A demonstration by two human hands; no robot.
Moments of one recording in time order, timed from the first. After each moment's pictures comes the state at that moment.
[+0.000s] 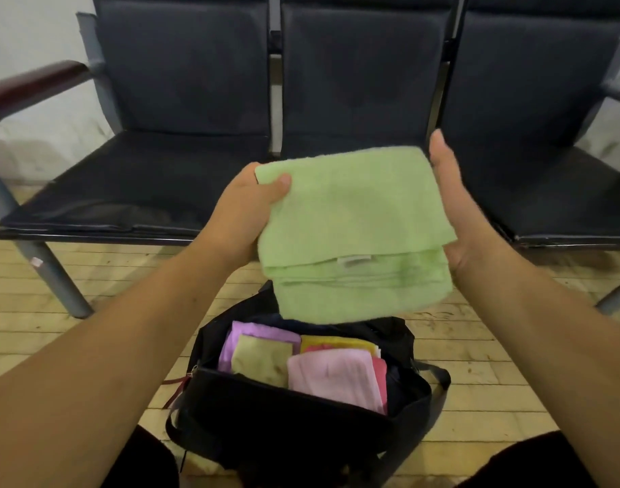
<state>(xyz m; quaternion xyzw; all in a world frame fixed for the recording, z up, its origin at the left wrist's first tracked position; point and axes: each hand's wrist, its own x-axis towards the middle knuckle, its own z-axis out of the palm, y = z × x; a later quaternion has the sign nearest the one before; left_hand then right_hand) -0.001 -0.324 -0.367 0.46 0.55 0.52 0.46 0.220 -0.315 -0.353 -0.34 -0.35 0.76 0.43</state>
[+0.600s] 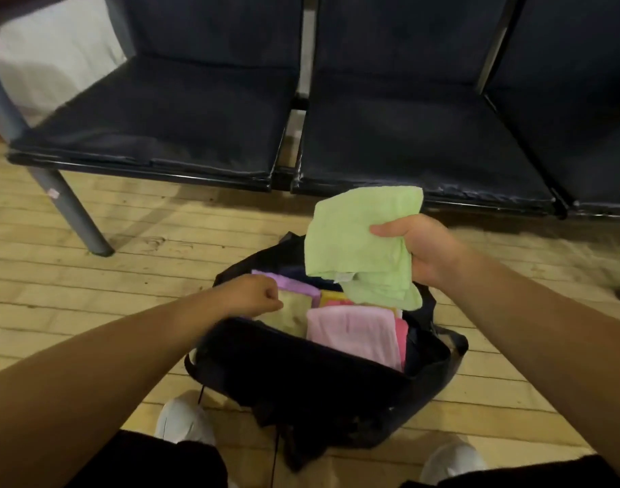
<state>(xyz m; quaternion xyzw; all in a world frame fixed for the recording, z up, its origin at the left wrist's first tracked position) -0.071 -0.353 -0.570 0.66 0.65 -0.06 0.38 0.188 -0.305 -0.474 -0.51 -0.34 0.73 0.31</state>
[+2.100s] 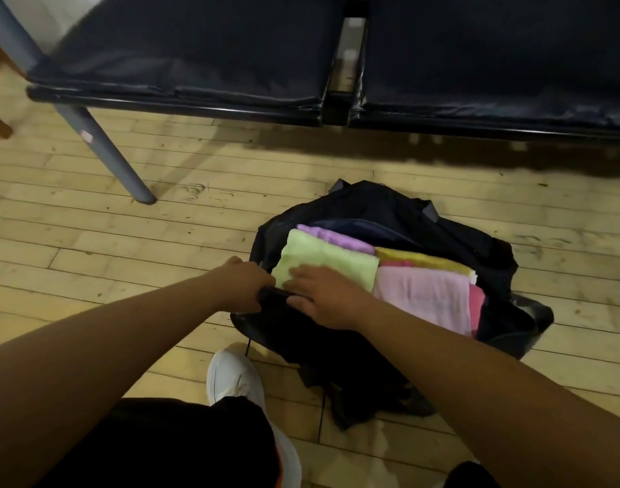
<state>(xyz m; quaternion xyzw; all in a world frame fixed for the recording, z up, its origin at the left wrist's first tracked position) -0.155 -0.374 -0.646 0.77 0.54 -0.30 0.17 0.044 -0.349 -0.681 -0.33 -0.89 0.31 -0.05</state>
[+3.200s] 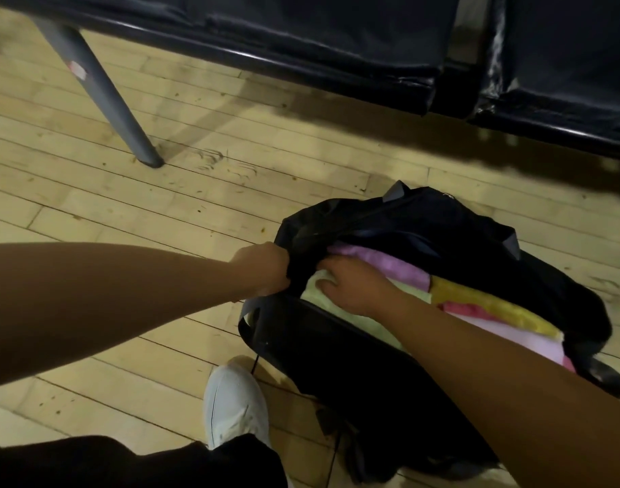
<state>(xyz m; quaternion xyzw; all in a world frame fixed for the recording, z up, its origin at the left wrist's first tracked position) -0.199 -0.307 -0.716 0.65 0.68 -0.21 0.27 -0.020 -0.267 -0.733 -0.41 -0.83 0.37 -0.10</state>
